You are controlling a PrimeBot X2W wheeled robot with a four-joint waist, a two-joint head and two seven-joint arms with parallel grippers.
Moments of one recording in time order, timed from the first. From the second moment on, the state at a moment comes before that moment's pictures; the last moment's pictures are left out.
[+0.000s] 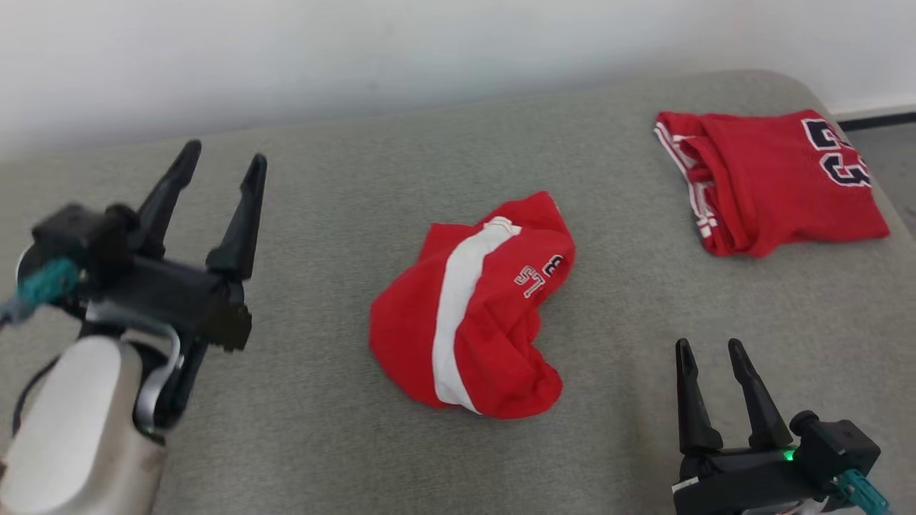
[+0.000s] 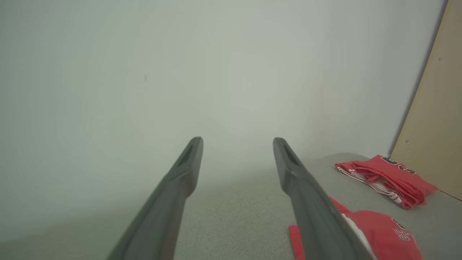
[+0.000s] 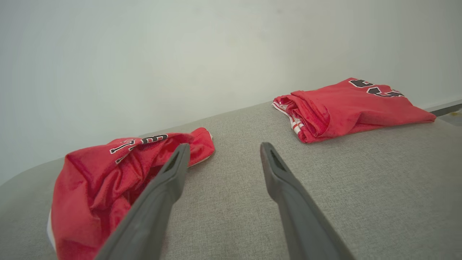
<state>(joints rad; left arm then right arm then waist) -0.54 0.32 -0.22 0.21 -0.44 -0.13 -0.15 -0.06 -0.05 0.06 0.16 0.30 0.13 -0.26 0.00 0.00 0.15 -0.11</state>
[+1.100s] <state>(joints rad) -0.82 0.49 -0.84 0.44 -0.87 -0.13 0.21 -0.12 -0.05 0.07 0.16 0.36 0.13 -0.26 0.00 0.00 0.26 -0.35</state>
